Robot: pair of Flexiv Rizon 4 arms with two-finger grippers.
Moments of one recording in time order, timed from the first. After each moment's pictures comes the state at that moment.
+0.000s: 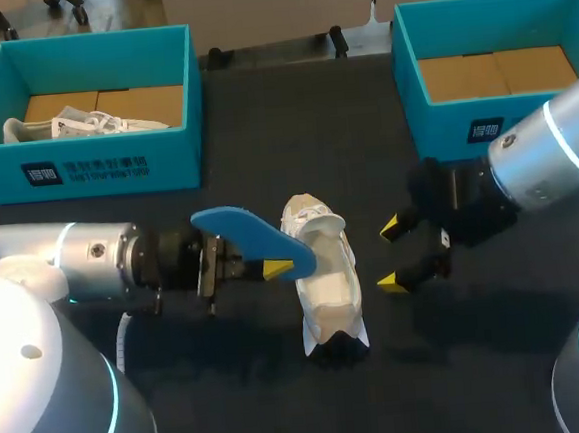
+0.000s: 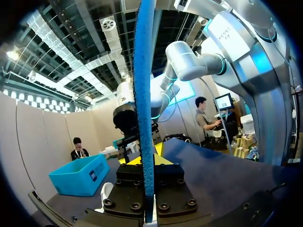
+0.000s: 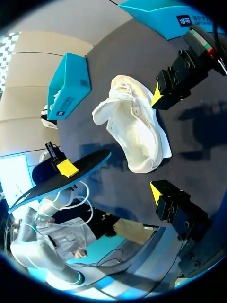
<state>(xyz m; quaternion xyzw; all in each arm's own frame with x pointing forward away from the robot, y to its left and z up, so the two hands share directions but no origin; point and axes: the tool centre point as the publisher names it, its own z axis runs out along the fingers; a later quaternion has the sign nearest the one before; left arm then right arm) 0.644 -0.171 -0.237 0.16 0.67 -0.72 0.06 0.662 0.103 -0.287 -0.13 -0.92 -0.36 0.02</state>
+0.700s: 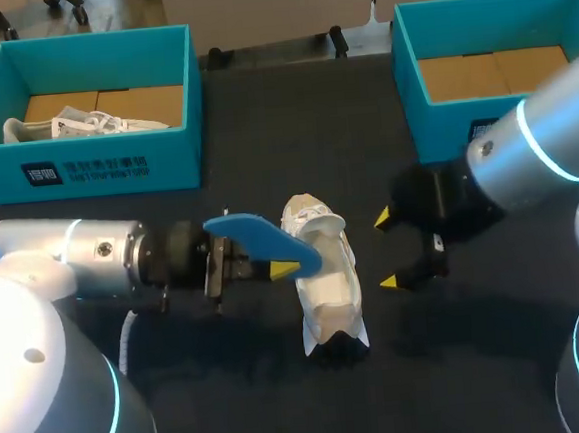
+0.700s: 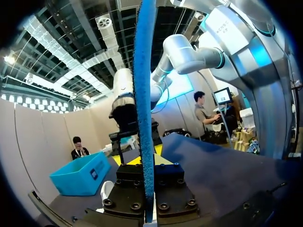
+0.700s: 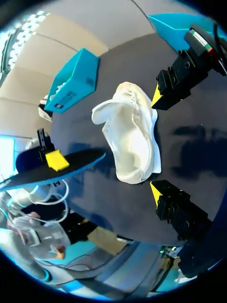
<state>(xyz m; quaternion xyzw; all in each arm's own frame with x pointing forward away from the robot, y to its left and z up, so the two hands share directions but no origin) 0.649 -0.179 -0.245 0.17 0.68 -0.70 0.08 0.678 0.102 -0.290 -0.02 -0.96 -0.29 -0.07</state>
